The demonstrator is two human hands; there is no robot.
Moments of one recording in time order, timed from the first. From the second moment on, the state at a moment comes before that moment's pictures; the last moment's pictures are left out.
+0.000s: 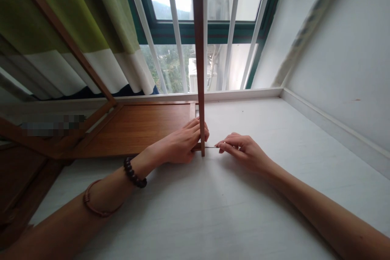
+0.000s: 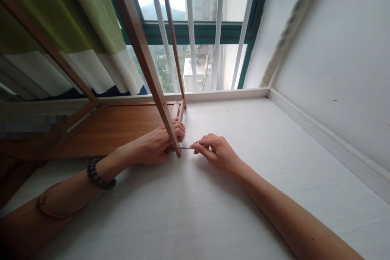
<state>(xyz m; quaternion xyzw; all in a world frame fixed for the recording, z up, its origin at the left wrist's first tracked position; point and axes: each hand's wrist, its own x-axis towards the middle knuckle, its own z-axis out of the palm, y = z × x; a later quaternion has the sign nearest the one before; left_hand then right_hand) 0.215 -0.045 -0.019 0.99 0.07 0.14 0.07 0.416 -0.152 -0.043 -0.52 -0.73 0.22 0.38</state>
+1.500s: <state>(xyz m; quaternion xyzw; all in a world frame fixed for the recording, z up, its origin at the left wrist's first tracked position) 0.214 -0.044 -0.022 0.98 0.07 0.15 0.08 0.432 -0.152 -0.050 -0.43 -0.81 0.20 0.34</state>
